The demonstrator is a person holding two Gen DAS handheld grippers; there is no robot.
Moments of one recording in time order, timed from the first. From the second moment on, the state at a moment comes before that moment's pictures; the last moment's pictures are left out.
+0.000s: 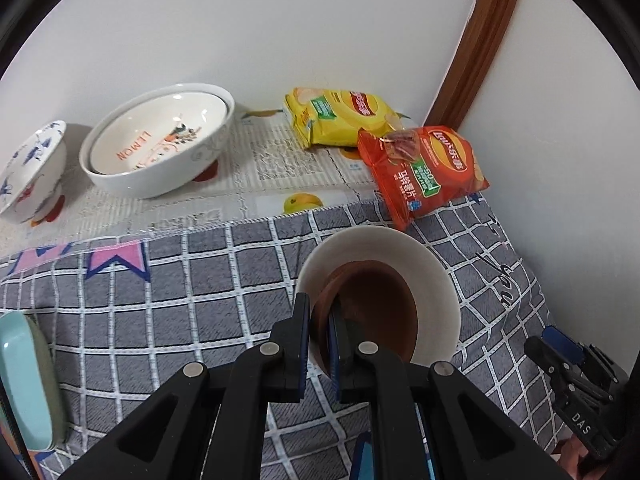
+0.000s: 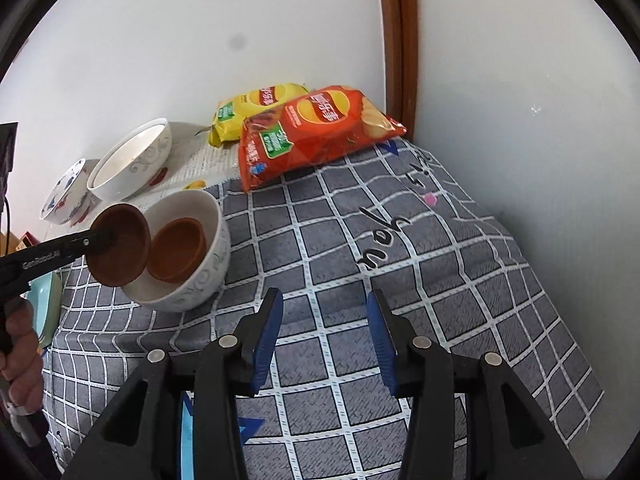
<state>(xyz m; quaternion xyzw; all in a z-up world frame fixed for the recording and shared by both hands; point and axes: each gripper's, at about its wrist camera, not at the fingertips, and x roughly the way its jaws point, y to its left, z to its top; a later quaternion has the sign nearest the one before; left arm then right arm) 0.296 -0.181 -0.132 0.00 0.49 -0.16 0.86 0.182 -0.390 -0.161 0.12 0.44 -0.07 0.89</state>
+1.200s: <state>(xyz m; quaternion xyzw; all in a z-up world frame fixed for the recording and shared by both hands) 0.312 -0.186 -0.141 -0.02 0.50 -0.21 0.84 0.212 -0.350 -0.159 0.12 0.44 -0.01 0.89</state>
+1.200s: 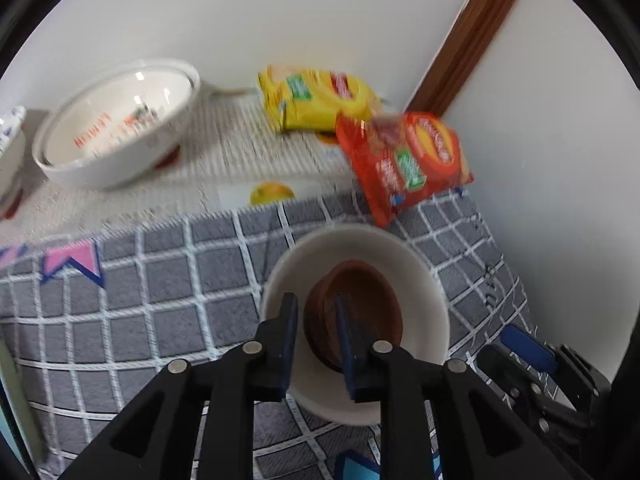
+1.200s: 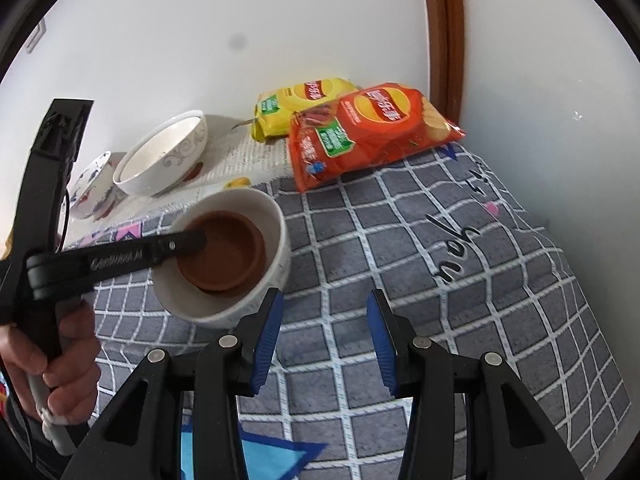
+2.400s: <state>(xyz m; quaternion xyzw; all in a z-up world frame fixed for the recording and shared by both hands) 0.328 -0.190 -0.186 0.03 0.56 -0.17 0.81 0.292 -0.326 -0.206 0.14 0.51 -0.01 0.85</state>
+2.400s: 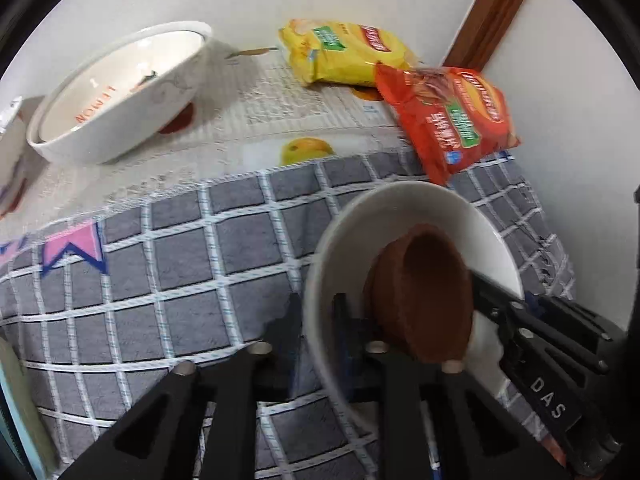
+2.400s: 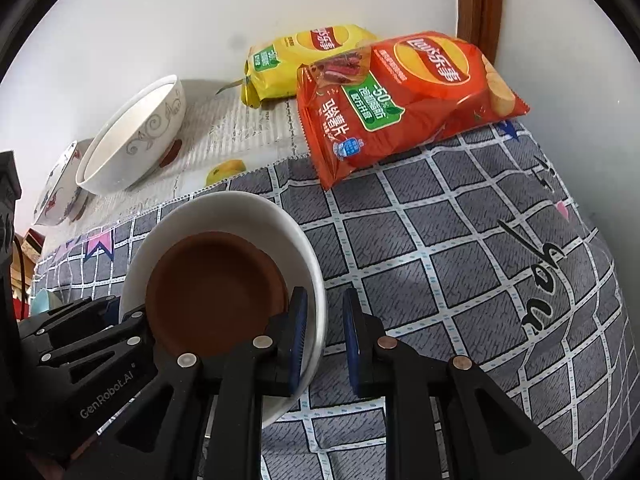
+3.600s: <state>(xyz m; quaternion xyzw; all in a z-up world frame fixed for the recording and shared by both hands) 0.257 -0.067 -0.104 0.00 0.51 -0.11 0.85 0.232 -0.218 -0.123 0.15 0.47 0.02 0.87</state>
